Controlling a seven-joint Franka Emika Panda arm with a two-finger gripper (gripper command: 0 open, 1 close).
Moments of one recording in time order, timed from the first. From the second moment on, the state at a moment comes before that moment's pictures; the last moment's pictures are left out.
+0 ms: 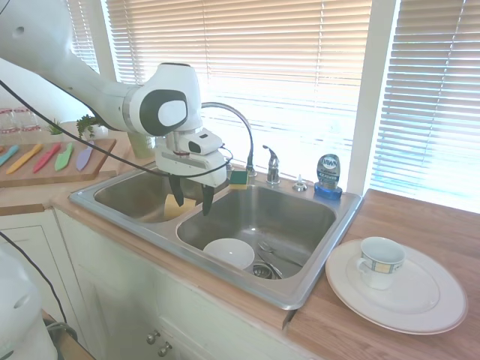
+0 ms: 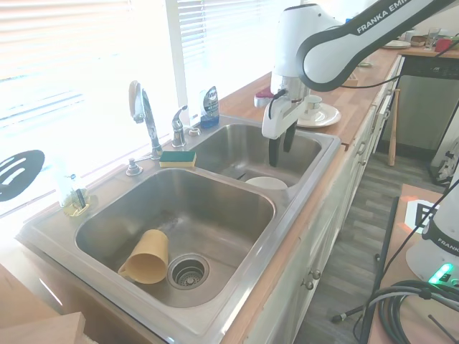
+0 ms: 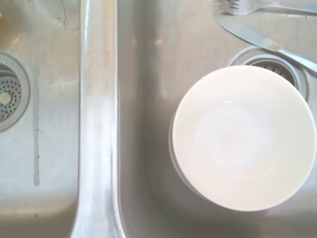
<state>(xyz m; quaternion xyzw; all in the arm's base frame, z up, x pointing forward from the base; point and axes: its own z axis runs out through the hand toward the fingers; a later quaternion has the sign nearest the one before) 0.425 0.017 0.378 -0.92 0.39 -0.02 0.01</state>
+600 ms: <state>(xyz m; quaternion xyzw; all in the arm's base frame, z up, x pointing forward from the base) 0.427 0.010 0.377 -0.91 0.42 -0.03 0.01</state>
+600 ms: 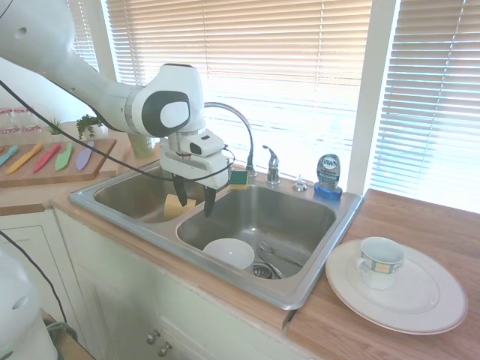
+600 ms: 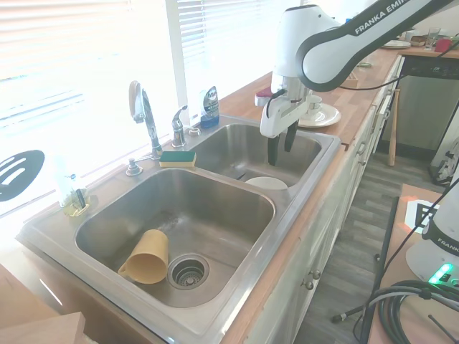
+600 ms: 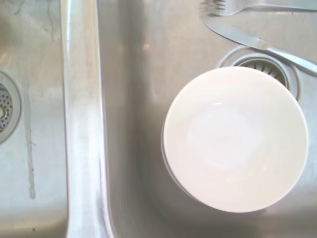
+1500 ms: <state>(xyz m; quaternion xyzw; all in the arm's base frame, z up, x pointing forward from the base) 0.459 0.014 0.388 -0.90 0.43 -0.04 0.02</state>
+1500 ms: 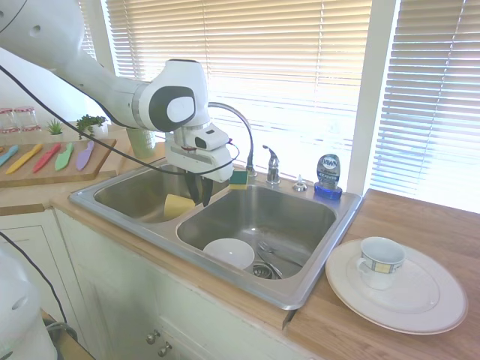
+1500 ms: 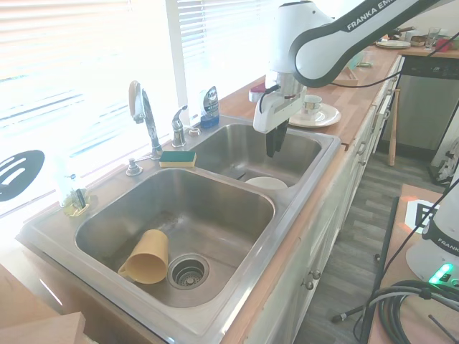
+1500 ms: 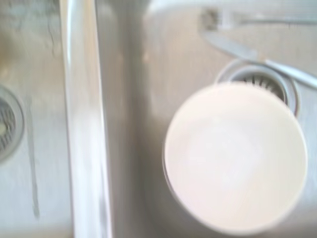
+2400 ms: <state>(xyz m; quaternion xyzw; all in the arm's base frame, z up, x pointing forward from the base) 0.673 0.015 0.461 -0.87 0.47 -0.15 0.07</state>
